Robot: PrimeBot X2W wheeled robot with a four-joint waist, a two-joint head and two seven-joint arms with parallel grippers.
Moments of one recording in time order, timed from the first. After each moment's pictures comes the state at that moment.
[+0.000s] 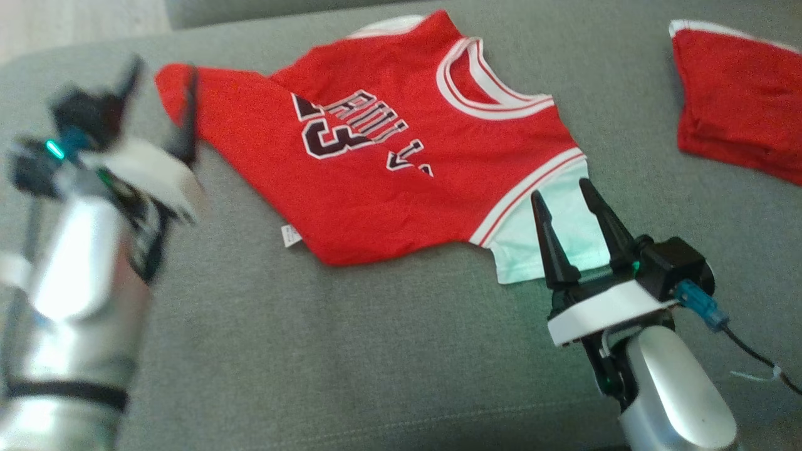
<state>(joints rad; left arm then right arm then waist) -0.74 0.28 -0.32 0.74 -0.26 -0.10 -0.25 -0.25 -0.05 0.23 0.30 0.18 0.12 -0.21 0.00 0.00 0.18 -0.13</state>
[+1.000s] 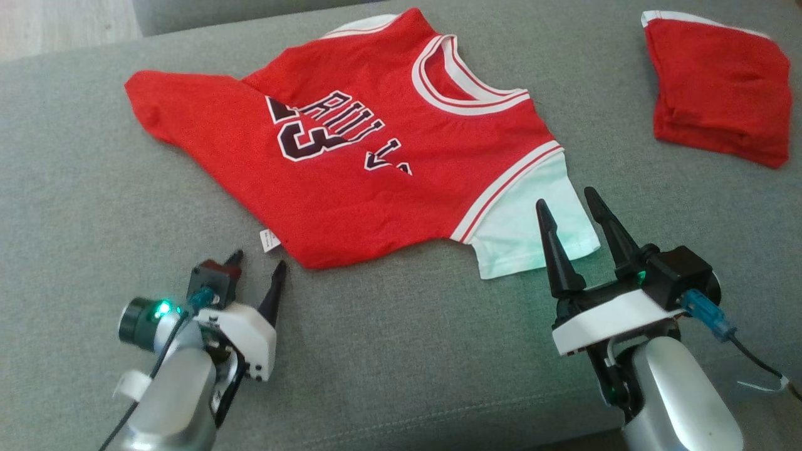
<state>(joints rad) -0.40 0.19 -0.48 0.78 -0.21 -0.02 -0.23 -0.20 -0.05 0.22 0.24 0.17 0.12 -0.17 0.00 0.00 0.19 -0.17</state>
